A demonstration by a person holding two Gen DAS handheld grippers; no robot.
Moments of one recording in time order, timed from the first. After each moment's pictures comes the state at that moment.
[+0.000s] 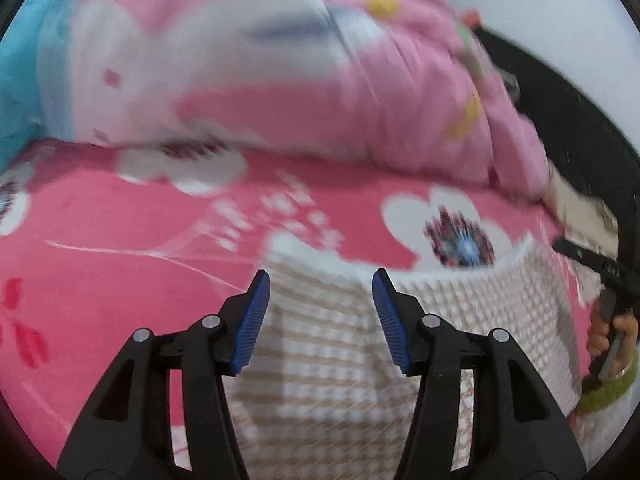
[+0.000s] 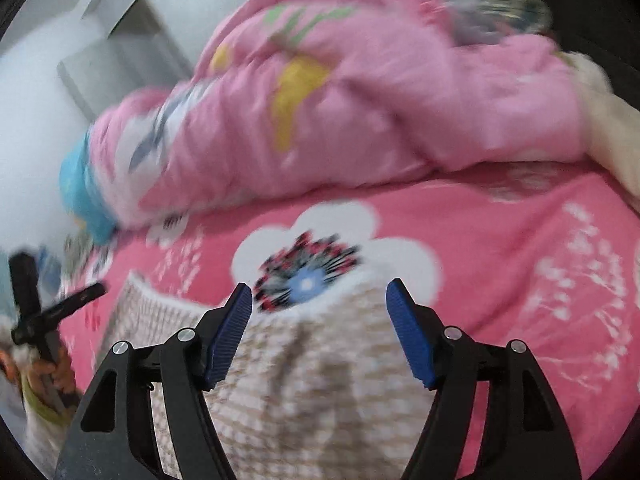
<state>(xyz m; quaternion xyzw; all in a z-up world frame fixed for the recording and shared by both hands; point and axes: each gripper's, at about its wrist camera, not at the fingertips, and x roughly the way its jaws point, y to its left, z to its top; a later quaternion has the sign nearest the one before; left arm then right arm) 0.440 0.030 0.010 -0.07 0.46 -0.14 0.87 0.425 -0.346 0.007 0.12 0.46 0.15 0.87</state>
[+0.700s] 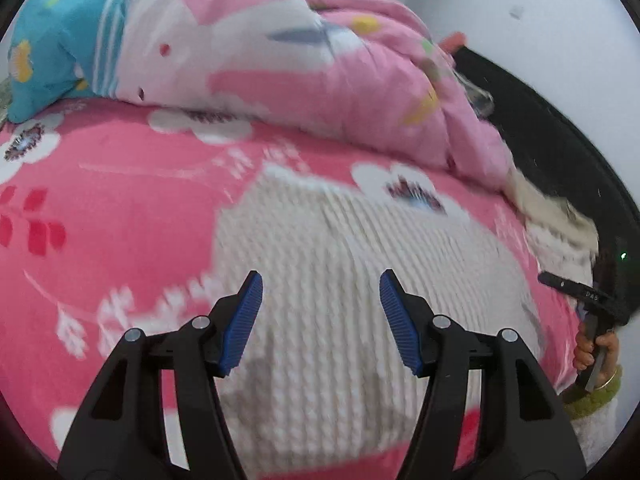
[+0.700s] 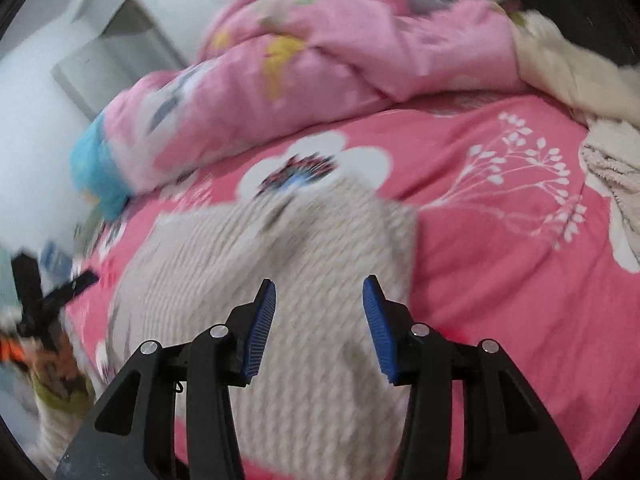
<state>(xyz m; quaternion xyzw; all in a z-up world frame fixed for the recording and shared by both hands) 0.287 0.060 0.018 -0.12 0.42 -0.15 0.89 0.246 -0.390 0.019 0.13 0.47 0.13 0.86</state>
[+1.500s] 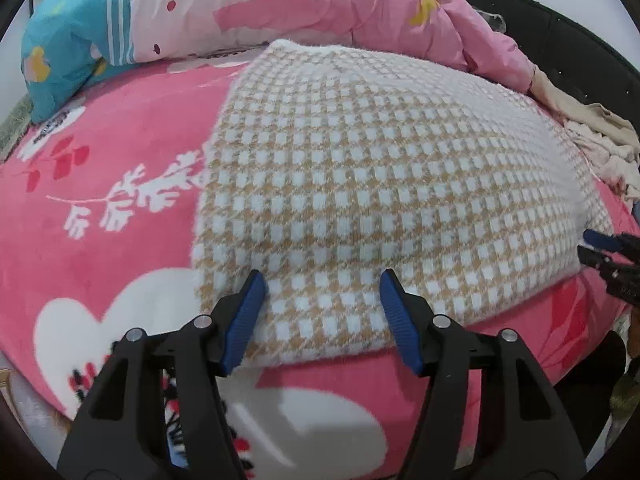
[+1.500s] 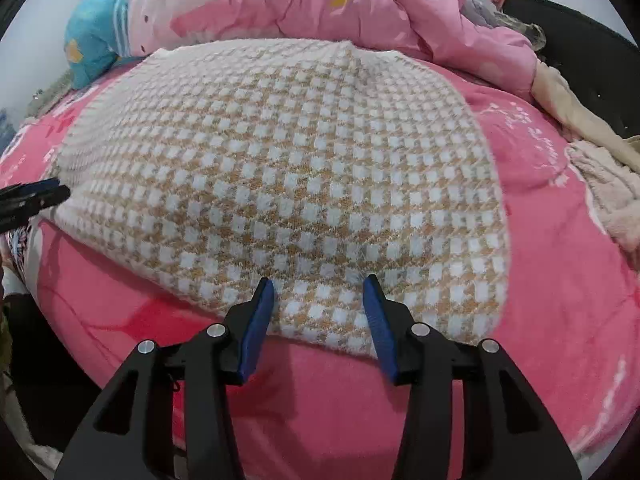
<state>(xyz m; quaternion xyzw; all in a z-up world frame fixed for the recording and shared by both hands) 0.202 0.040 -0.046 0.00 0.46 -0.09 0.88 0.167 -0.299 -0.025 -0.06 0.49 0.04 0.87</state>
